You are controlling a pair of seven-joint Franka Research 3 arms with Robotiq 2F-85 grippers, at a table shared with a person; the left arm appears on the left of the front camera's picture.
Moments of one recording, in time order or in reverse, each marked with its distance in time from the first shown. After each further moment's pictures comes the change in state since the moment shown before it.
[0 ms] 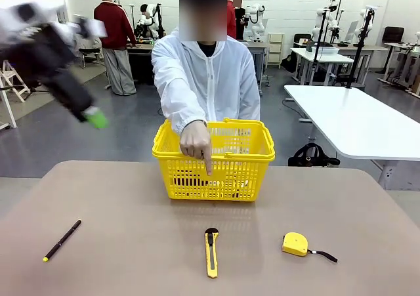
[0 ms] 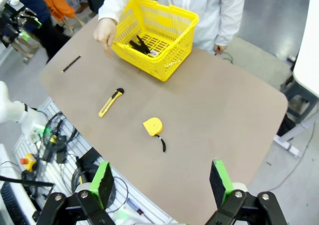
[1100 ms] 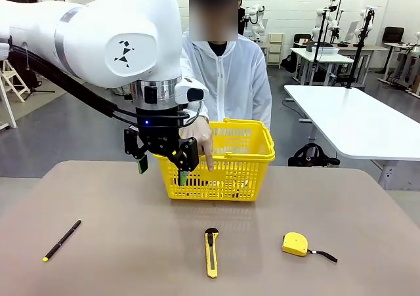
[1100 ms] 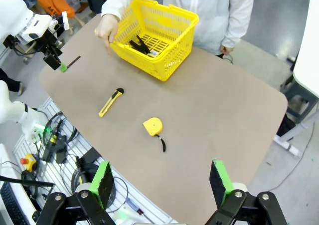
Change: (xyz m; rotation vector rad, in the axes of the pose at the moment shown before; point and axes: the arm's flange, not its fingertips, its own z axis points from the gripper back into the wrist) left arm 0.080 -0.097 -0.163 0.355 0.291 0.403; right arm 0.000 0.000 0.000 0.000 0.000 0.000
